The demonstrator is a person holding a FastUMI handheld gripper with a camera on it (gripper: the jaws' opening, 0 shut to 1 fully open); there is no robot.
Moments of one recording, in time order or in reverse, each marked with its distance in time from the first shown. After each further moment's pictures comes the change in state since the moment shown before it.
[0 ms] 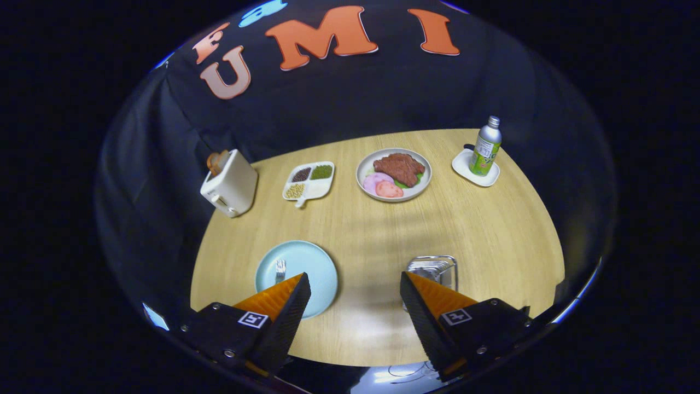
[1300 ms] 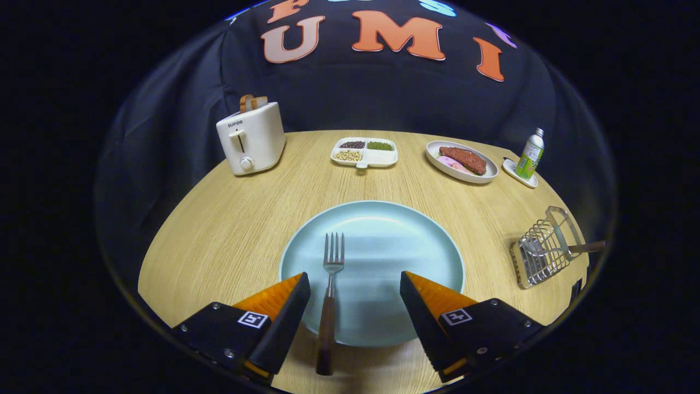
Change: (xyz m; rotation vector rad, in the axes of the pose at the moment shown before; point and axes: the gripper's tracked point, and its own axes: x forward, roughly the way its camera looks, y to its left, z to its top) arm 0.133 0.138 -0.137 -0.223 -0.095 -0.122
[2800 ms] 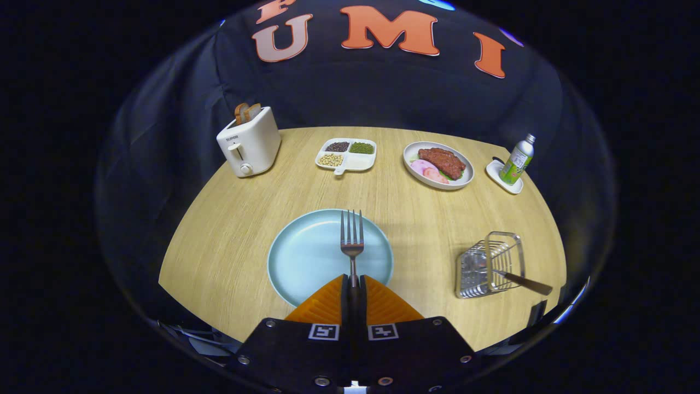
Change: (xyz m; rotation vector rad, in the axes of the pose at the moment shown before) arm -0.084 -0.104 0.048 -0.021 0.139 0.029
